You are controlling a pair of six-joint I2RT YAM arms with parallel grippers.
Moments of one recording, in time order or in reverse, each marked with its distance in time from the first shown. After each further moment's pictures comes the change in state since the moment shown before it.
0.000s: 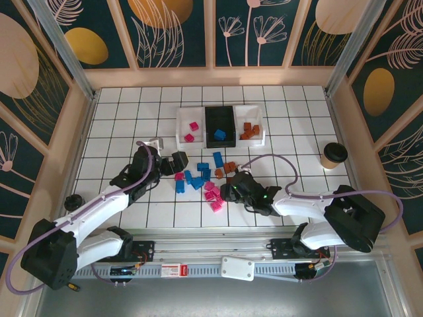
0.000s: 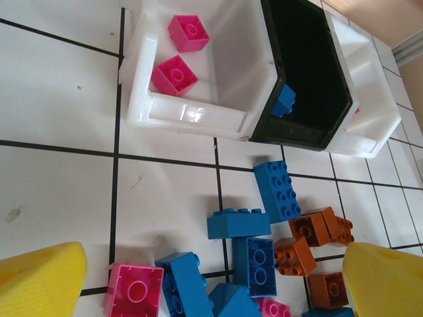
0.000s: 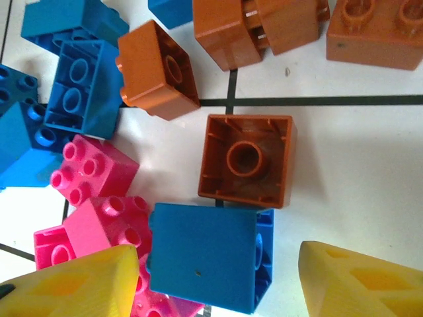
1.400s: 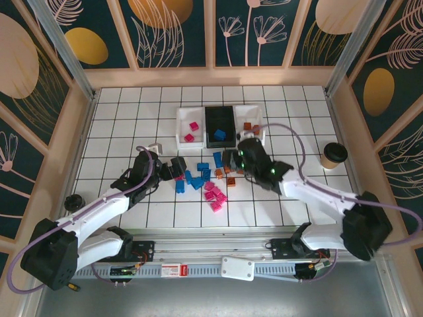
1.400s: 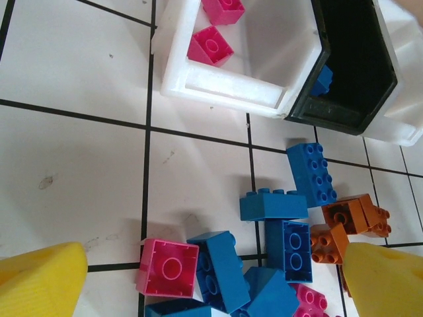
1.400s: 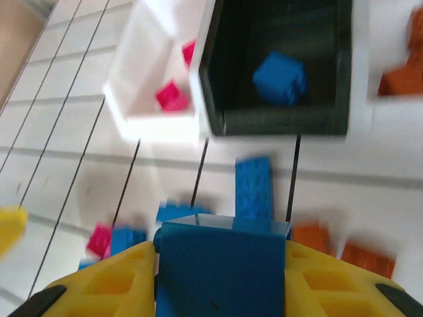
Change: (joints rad) left arm 0.000 -0.006 -0.060 -0.005 -0.027 -0.003; right arm -0.215 -0.016 0.374 -0.142 -0.038 -0.251
